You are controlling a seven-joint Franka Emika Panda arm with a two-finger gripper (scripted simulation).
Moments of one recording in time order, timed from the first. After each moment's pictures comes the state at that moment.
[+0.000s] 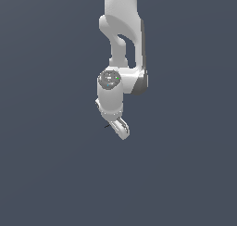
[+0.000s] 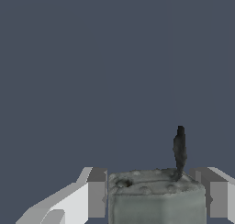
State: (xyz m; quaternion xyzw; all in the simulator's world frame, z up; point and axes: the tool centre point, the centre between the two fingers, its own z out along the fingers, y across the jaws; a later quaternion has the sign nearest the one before) arm 0.011 -0.027 0.093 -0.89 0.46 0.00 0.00
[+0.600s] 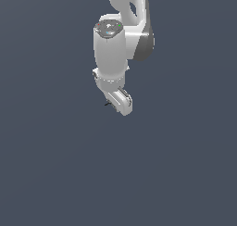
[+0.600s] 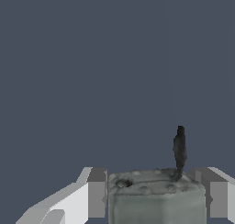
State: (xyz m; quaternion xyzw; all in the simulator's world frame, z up) arm -0.024 -0.022 0.216 -0.89 0.46 0.00 0.00
